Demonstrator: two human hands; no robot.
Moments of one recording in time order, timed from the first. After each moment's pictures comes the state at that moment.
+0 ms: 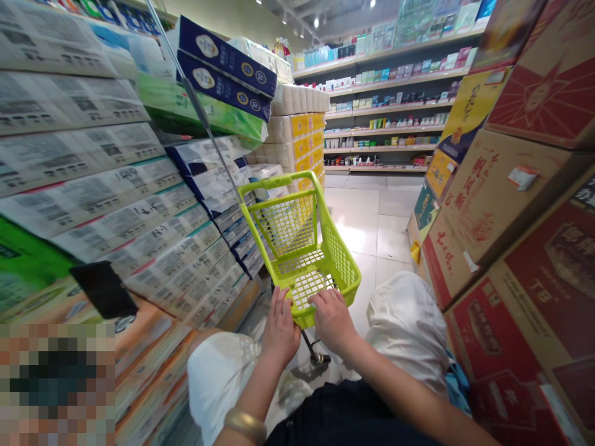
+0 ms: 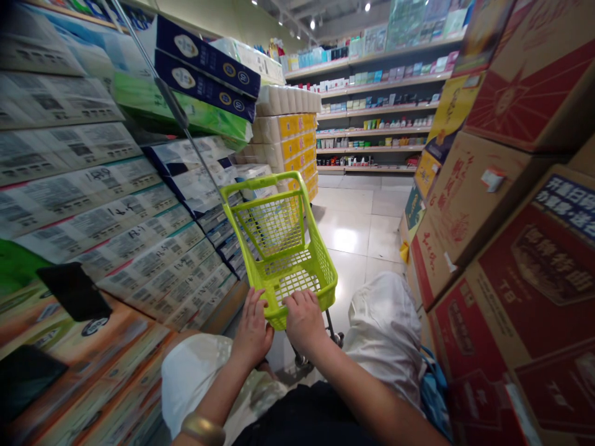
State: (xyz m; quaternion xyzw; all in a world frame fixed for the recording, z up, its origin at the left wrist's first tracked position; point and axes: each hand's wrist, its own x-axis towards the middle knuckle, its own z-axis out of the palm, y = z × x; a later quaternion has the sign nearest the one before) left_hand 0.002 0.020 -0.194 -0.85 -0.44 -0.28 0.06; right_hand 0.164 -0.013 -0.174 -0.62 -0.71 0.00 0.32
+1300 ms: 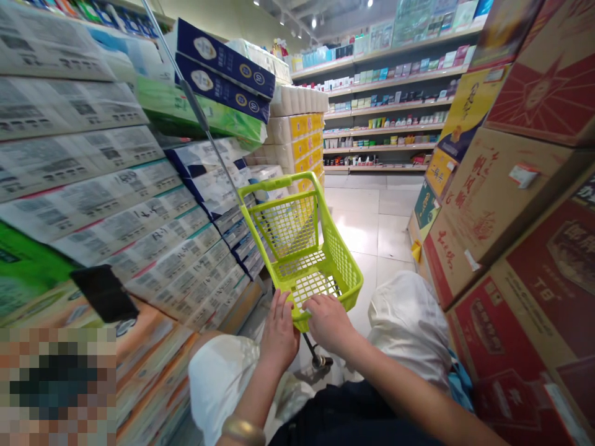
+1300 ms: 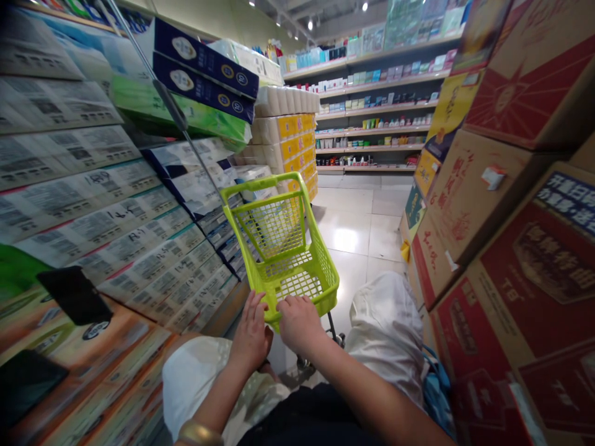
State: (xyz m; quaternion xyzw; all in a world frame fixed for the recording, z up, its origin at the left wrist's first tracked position) left_hand -0.008 0.018 -0.195 -0.86 -0.43 -0.27 0.07; right_hand 0.155 -0.014 -0.148 -0.62 -0.75 0.07 0.20
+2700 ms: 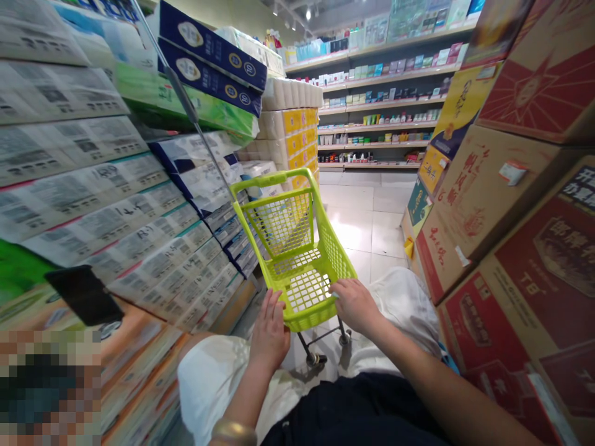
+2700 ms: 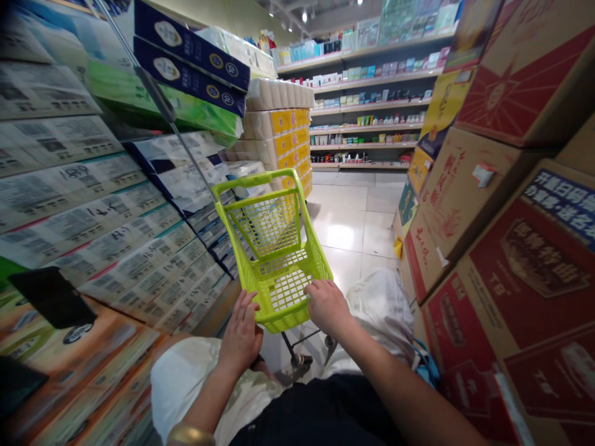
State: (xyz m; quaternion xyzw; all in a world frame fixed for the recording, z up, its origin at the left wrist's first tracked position) left_hand -0.012 0.019 -0.193 -0.86 -0.42 -0.27 0.07; right_hand 0.228 -0.017 -0.150 -0.66 -0.72 0.04 0.20
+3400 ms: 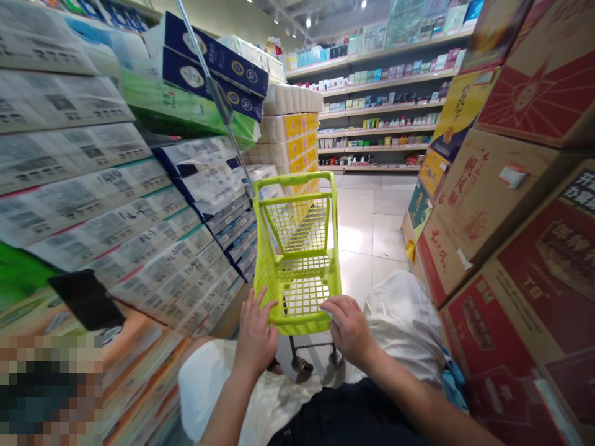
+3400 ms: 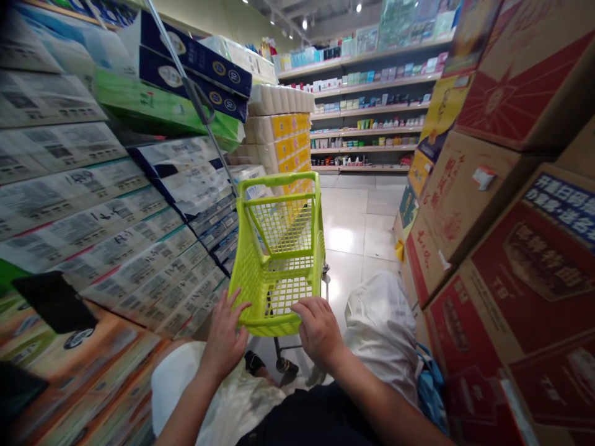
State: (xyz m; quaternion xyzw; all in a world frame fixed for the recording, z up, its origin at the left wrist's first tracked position) left_hand -0.034 0.030 -0.169 -0.84 -0.46 -0.28 0.01; right_hand 0.197 -0.042 -0.179 -0.51 -0.72 -0.03 0.47
